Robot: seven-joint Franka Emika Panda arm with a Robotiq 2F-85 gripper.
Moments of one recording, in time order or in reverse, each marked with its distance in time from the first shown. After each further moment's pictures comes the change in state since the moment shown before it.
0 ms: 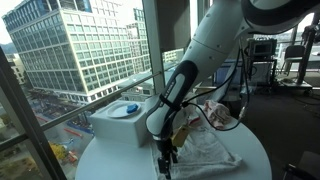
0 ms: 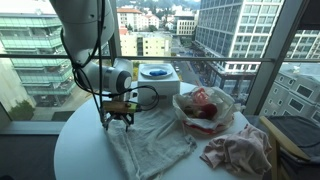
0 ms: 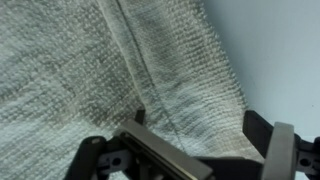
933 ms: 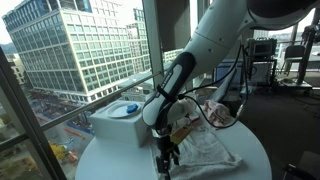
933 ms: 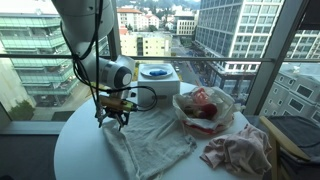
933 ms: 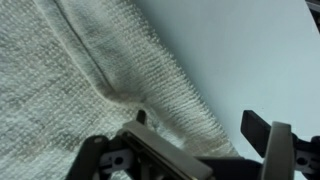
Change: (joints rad) arm -0.030 -0.034 0.037 -0.005 0.121 -0.121 0.002
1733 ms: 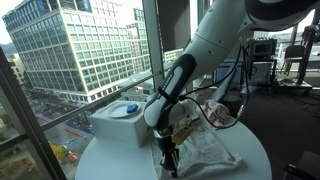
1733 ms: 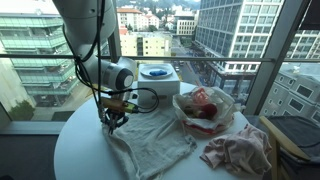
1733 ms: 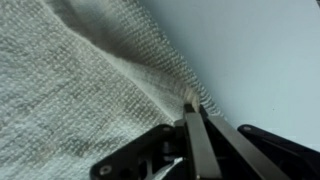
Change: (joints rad) arm 0.001 0.009 -0.014 0.000 0.000 0.010 0.005
